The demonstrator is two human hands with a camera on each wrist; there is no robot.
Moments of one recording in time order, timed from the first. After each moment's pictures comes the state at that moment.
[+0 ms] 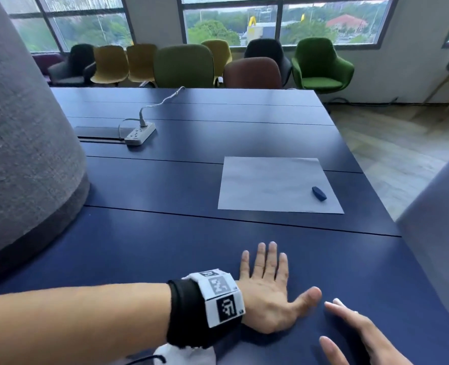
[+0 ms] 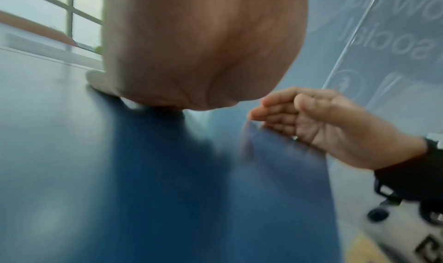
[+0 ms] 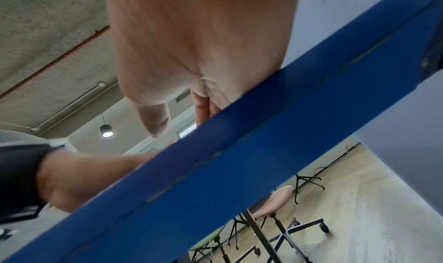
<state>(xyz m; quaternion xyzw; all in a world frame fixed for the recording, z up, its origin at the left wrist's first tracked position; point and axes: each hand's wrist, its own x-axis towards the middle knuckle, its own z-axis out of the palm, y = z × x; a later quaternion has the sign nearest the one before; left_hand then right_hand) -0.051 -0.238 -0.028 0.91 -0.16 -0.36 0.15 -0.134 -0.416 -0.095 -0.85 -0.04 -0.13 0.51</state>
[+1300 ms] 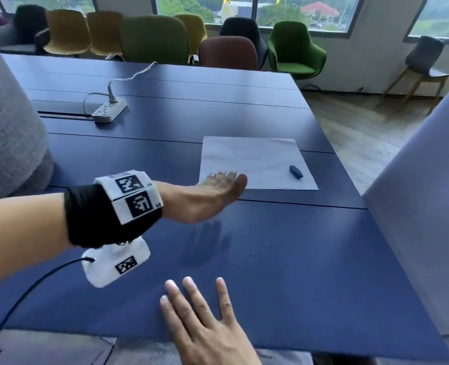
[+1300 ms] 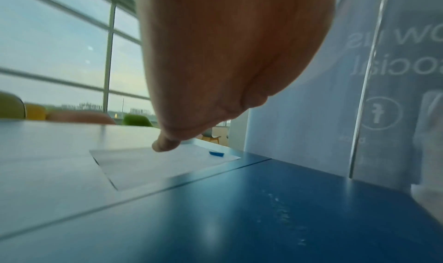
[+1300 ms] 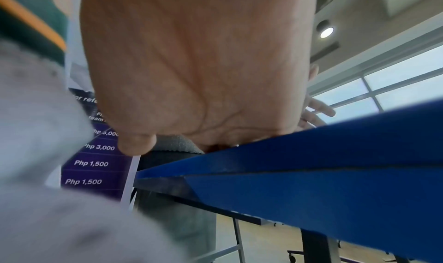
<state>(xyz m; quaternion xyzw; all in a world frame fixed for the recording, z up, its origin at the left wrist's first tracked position) -0.021 -0.172 0.071 0.92 -0.12 -0.31 0.23 -0.150 -0.269 -0.128 -0.90 -0.36 -0.23 0.07</state>
